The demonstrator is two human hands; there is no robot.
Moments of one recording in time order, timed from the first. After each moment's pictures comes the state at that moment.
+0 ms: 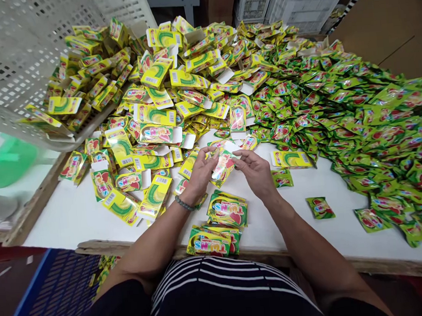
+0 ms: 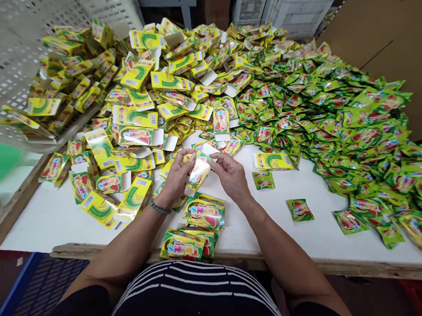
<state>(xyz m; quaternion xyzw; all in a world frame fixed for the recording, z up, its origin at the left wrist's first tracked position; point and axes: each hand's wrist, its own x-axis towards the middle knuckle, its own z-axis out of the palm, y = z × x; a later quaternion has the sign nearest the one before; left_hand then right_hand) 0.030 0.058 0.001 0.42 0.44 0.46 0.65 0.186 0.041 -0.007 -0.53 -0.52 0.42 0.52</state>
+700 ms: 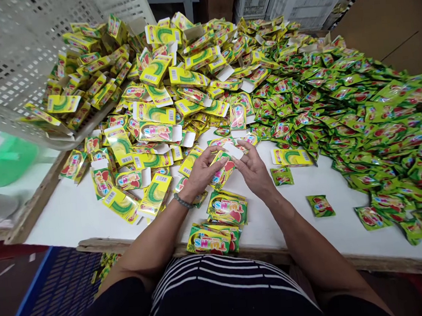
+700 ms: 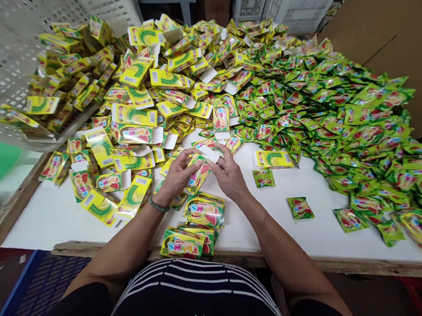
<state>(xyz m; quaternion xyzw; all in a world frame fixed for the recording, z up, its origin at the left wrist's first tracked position) 0.026 0.057 0.003 0.50 0.39 0.44 0.63 0.187 0.034 -0.011 -0.53 -0.60 0.38 0.47</state>
